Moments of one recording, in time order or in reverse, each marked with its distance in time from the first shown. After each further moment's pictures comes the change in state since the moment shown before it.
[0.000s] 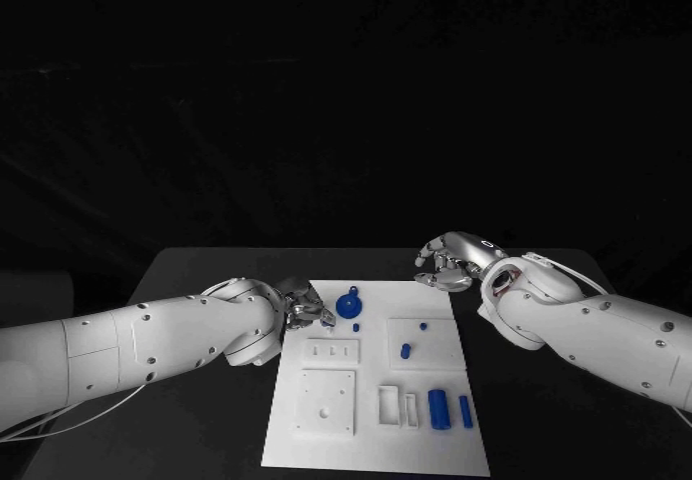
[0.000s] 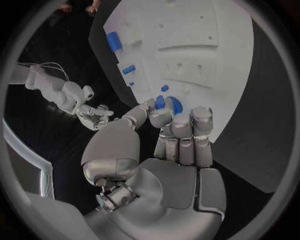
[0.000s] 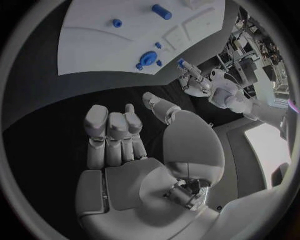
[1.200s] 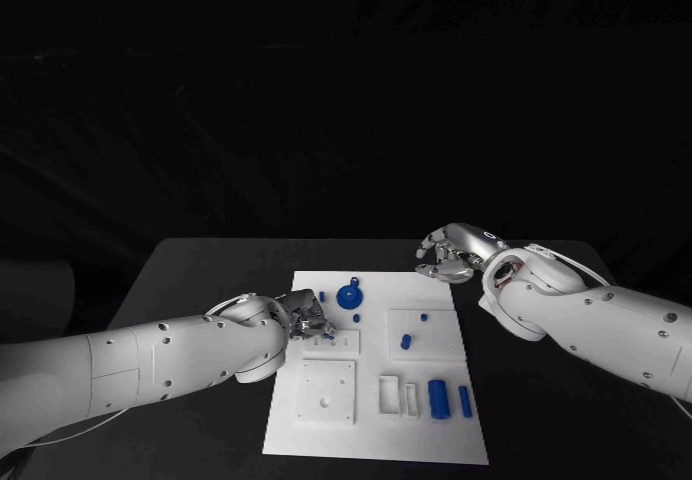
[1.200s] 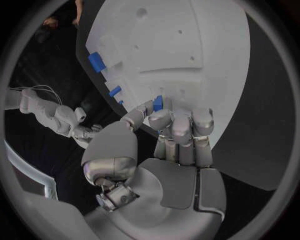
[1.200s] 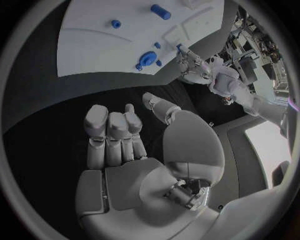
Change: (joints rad) left arm -0.092 0.038 -0.001 -0.033 -0.152 -0.045 -0.032; left_hand -0.086 0.027 0.017 -0.017 0.126 0.002 0.000 0.067 0.055 0.012 -0.016 0.049 -0.021 0.010 -0.008 0.056 0.029 -0.002 0.001 -0.009 0.059 0.000; right arm 0.000 -0.001 0.000 0.000 0.013 0.002 0.004; right_hand 0.000 0.000 -0.008 0.008 0.045 0.000 0.000 0.000 0.000 0.000 0.001 -0.003 -0.004 0.000 0.000 -0.003 0.001 0.000 -0.004 0.000 0.000 0.000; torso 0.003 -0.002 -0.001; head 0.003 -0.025
